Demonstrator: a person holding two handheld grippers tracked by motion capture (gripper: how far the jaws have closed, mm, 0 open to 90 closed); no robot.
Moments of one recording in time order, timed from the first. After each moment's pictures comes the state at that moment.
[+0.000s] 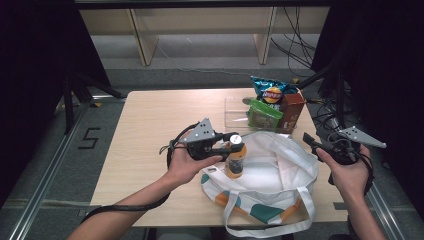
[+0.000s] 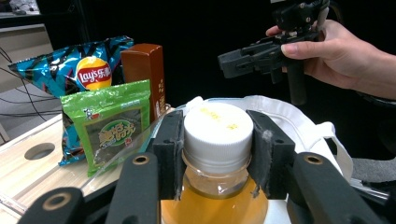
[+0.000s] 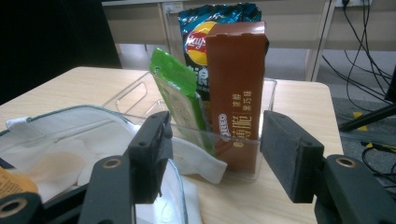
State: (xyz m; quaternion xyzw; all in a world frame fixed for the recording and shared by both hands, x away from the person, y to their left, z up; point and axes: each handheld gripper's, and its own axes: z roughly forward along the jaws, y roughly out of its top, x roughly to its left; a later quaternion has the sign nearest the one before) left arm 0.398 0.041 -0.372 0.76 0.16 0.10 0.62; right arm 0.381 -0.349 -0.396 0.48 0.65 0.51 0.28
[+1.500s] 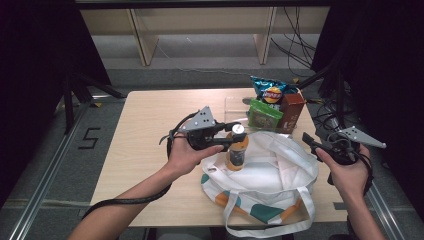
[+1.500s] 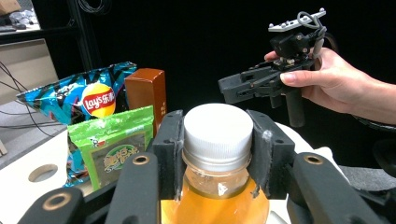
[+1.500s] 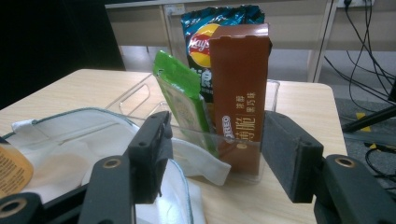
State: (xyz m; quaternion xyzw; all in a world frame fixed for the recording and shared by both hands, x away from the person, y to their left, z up) left arm 0.408 0.039 -0.345 0.75 0.15 0.10 0.63; right arm 0.380 -0.347 -0.396 0.48 0.65 0.52 0.28
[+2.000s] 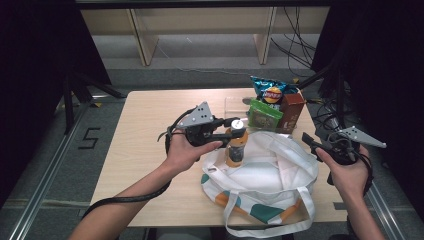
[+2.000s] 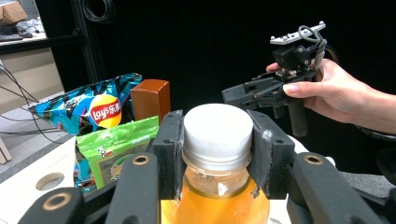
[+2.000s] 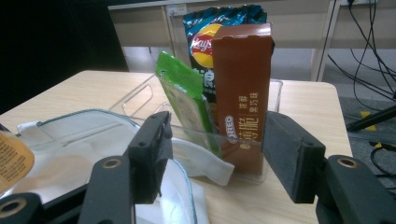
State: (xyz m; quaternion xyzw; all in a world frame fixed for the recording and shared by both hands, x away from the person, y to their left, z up) left arm 0.411 0.042 -0.335 0.74 0.15 0.11 0.64; right arm 0.380 -0.345 -0.396 0.49 0.64 0.53 0.27
